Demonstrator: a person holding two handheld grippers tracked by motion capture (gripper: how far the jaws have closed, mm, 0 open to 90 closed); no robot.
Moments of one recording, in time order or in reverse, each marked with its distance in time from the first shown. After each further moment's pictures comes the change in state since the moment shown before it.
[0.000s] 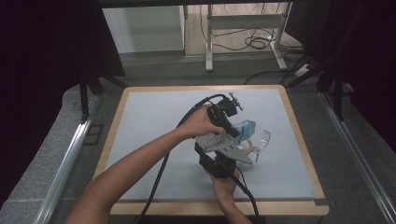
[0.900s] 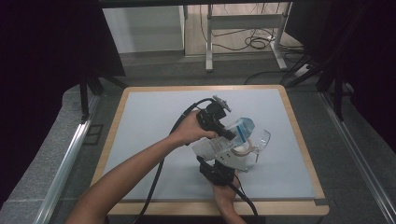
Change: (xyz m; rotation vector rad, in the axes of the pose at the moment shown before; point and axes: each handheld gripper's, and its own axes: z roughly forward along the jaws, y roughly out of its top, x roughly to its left) left arm -0.001 -0.033 -0.009 -0.142 -0.047 -0.025; right arm -0.005 -0.031 -0.001 0.067 -0.083 -0.063
